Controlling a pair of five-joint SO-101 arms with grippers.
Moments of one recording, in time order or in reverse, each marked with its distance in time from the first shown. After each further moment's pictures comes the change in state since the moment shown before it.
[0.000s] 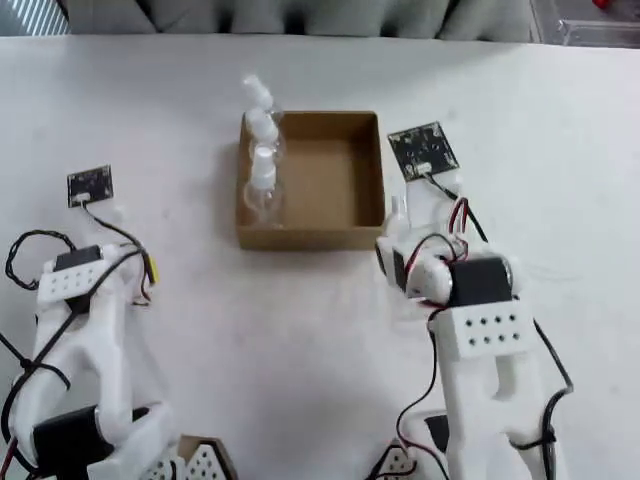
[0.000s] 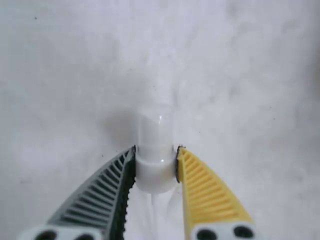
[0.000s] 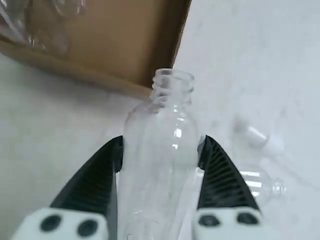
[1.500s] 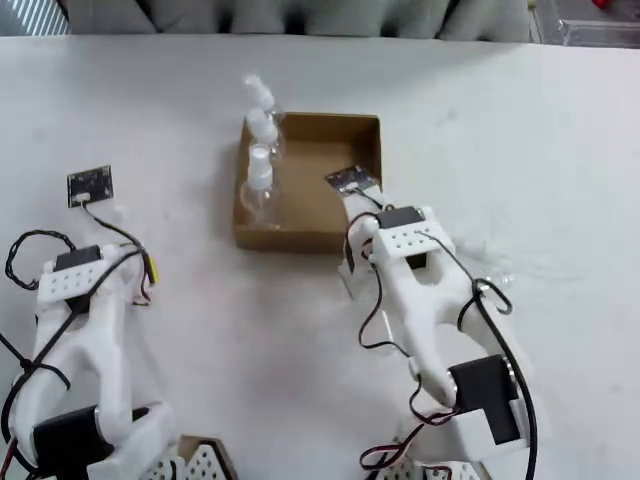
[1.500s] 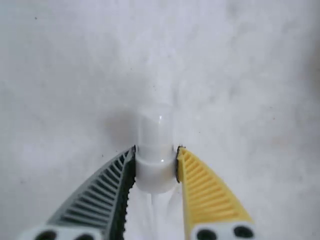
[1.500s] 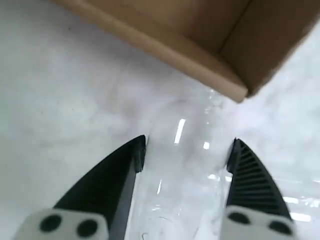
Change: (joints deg) left arm 0.0 0.0 0.0 0.0 0.0; right arm -6.7 41.0 -4.9 -1.4 1.4
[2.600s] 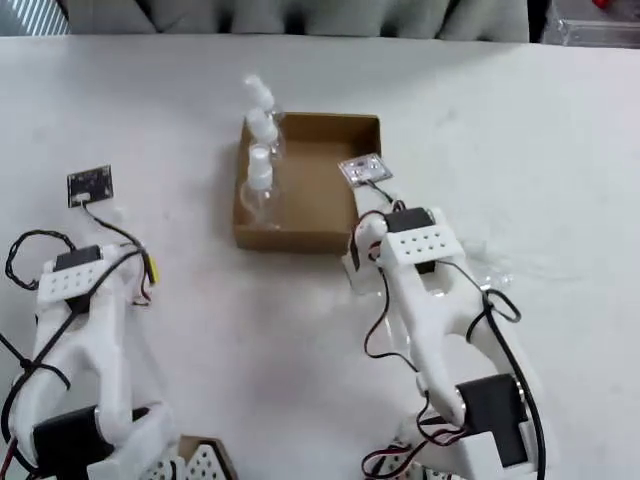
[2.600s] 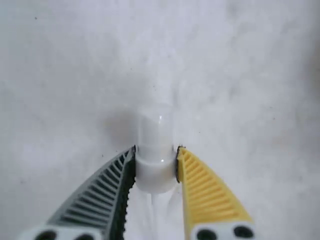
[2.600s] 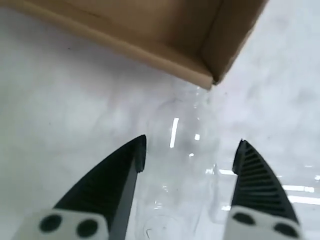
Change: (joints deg) left arm 0.0 0.0 0.0 0.0 0.0; right arm 0.8 -5.4 1.1 0.1 -4.4
